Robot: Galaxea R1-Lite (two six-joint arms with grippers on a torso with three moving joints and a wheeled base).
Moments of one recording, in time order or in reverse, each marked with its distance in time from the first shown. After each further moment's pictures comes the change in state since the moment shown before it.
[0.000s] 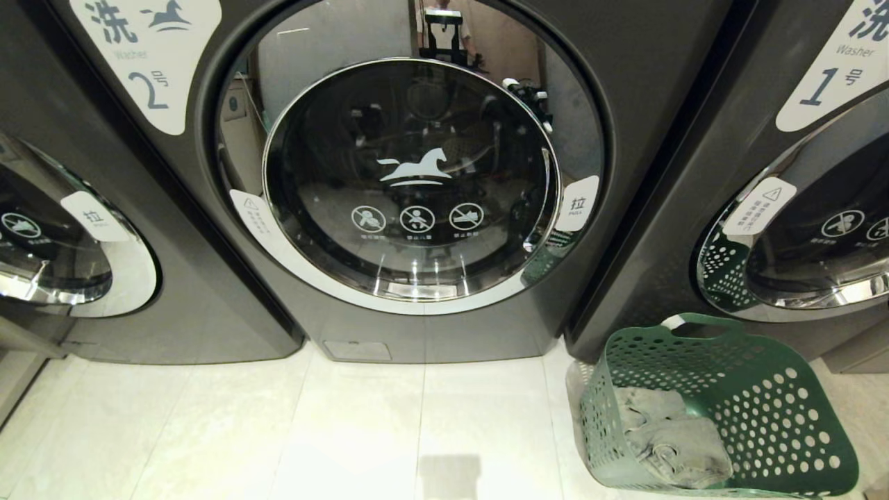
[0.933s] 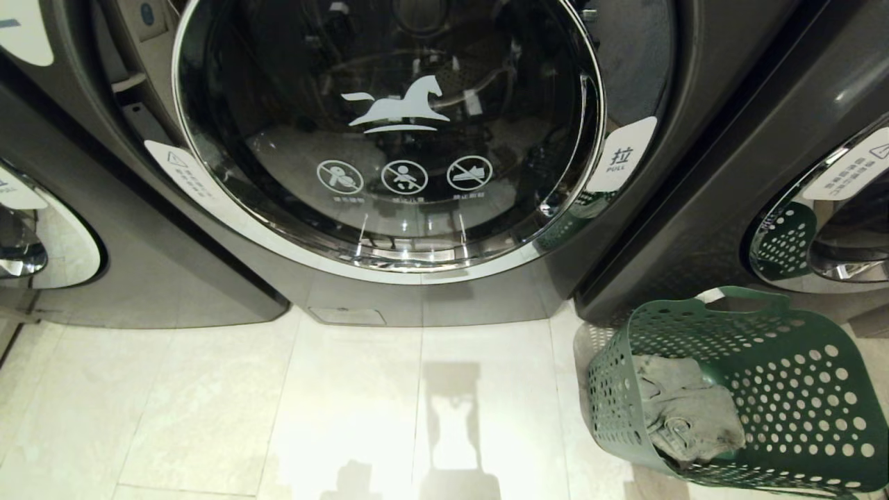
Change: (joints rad) left arm 0.000 0.000 -0.001 0.000 0.010 -0.026; right arm 0.000 0.000 0.000 0.000 0.005 -0.012
